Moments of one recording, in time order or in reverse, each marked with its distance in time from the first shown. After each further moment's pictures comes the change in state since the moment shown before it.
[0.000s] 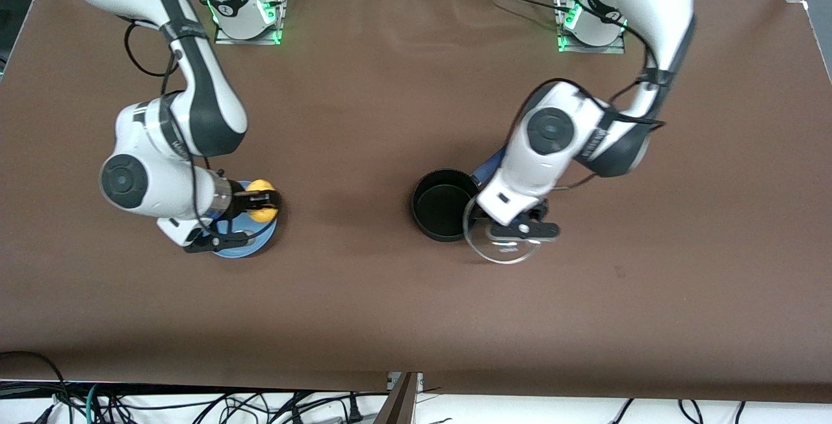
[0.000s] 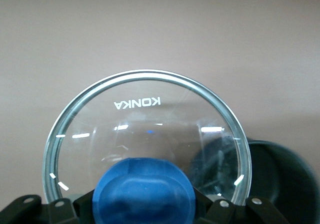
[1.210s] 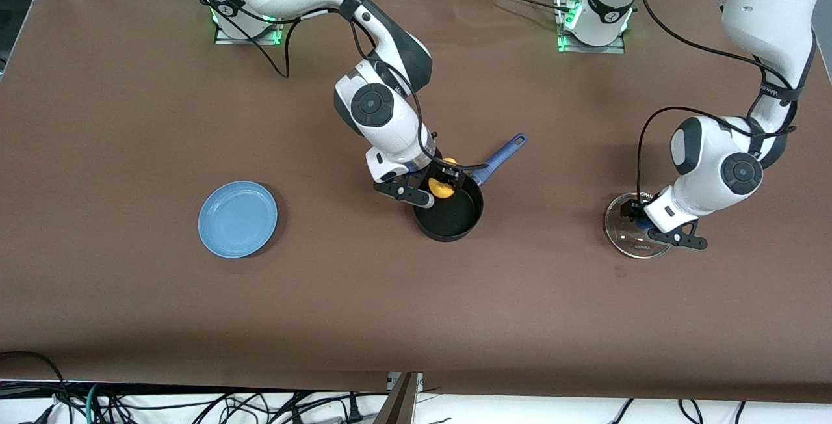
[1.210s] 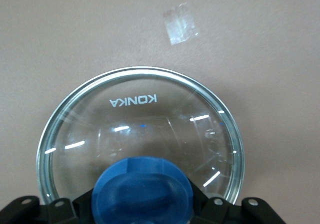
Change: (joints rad) left arm 0.367 -0.015 0.165 -0.419 -0.084 0.308 0.658; right arm 0.378 0.257 0.112 0.197 0.001 0.481 0.849
